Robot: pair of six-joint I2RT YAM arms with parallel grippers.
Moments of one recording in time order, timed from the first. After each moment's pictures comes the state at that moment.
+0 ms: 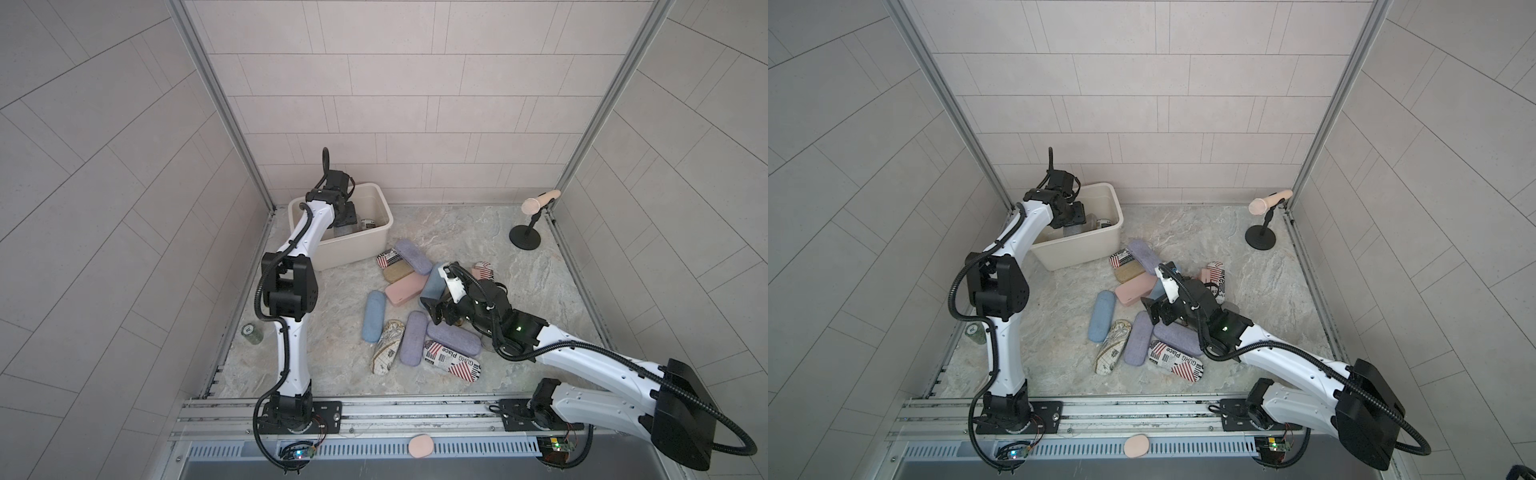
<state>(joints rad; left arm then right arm) -0.14 2.17 2.08 -0.90 -0.13 -0.34 0.79 1.09 0.63 0.04 0.08 0.18</state>
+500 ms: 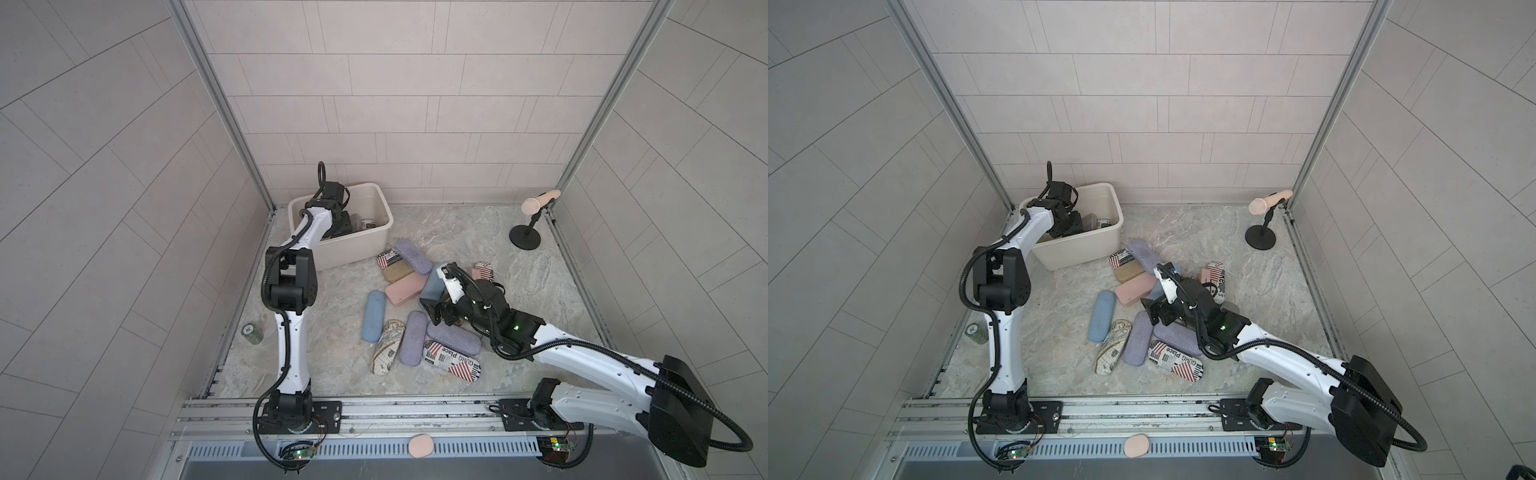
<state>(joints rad) -0.10 2.27 2.00 -0.80 -0.13 -0.37 0.79 1.11 0.63 0.04 0.08 0.18</state>
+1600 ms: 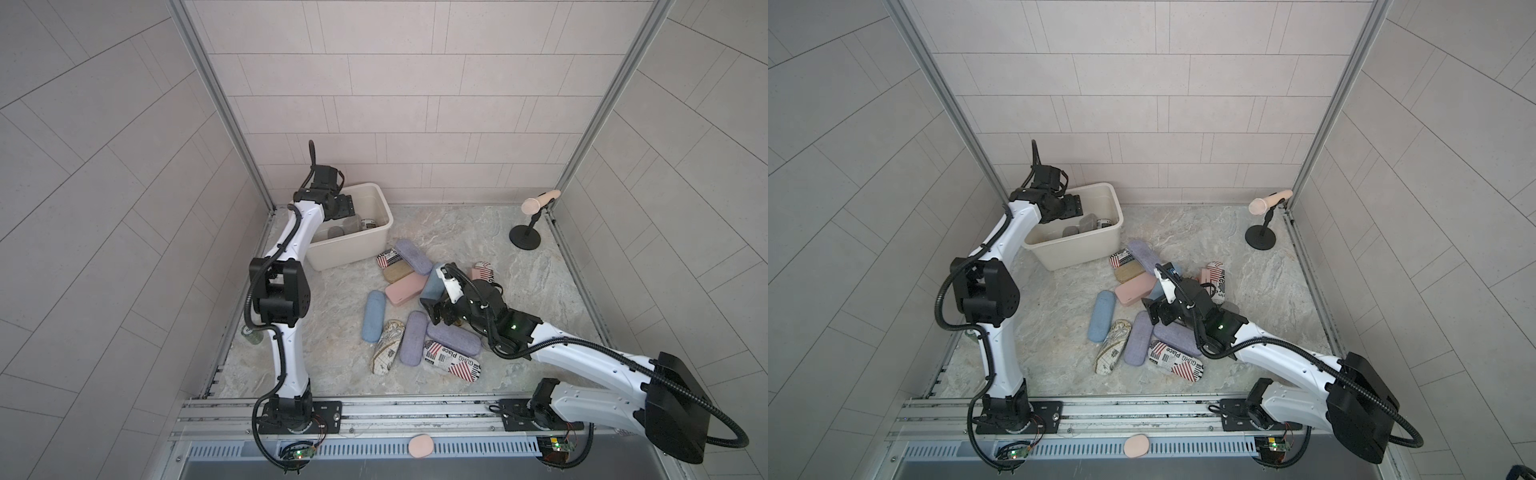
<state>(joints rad) -0.10 2.04 2.02 -0.80 -0.06 -0.31 0.79 1.13 0.63 0.04 0.12 0.18</state>
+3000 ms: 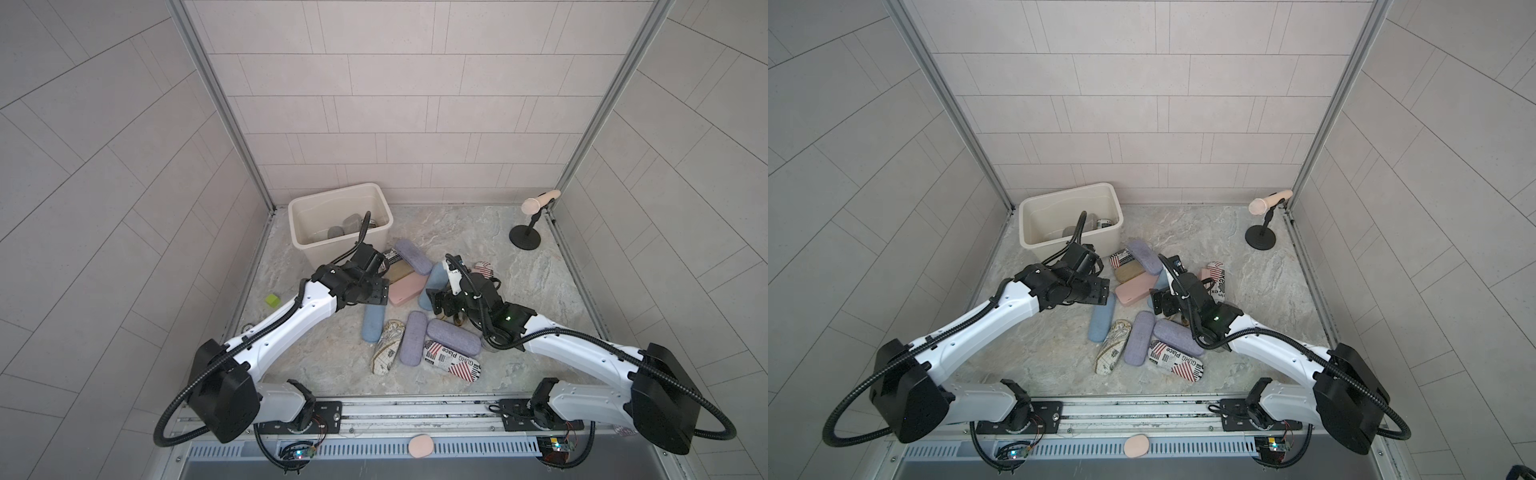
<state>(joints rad) -0.62 1.35 1.07 -0.84 -0.14 -0.48 0.73 1.20 0.68 -0.02 0.20 0.29</state>
